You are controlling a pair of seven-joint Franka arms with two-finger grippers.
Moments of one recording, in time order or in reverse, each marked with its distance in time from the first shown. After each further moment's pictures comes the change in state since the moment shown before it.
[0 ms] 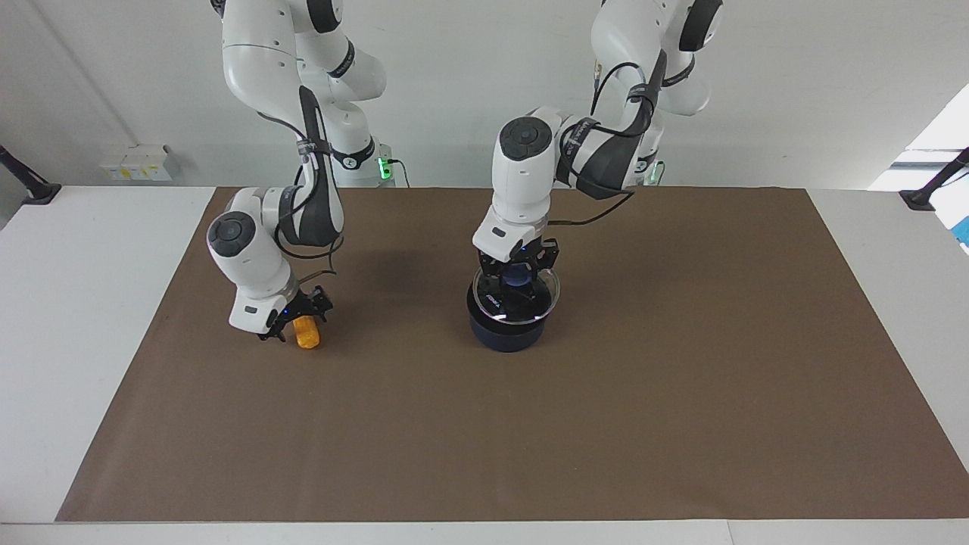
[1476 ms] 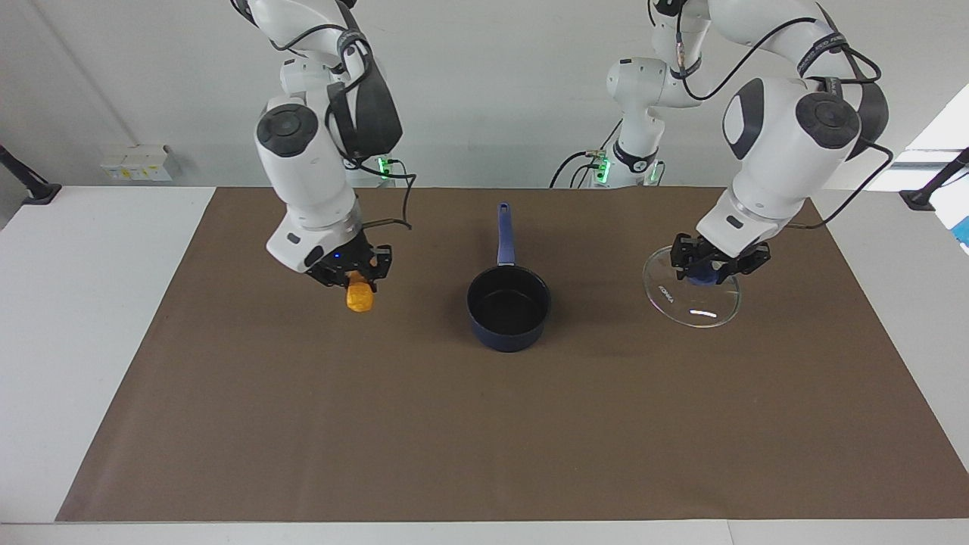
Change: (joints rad) left arm 0.502 -0.213 0.035 -0.143 -0.048 -0.118 0.818; right arm 0.140 -0.070 0.193 0.415 0.000 -0.418 0.738
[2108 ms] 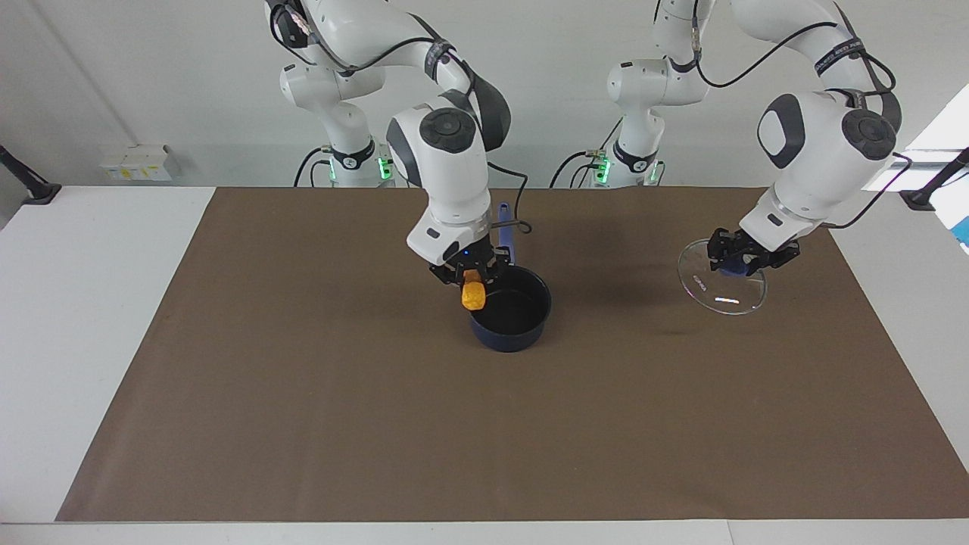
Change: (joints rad) left arm 0.152 -0.124 0.000 -0.320 -0.002 0.164 0.171; right arm 0.231 0.181 0.007 0.134 0.000 0.119 0.286
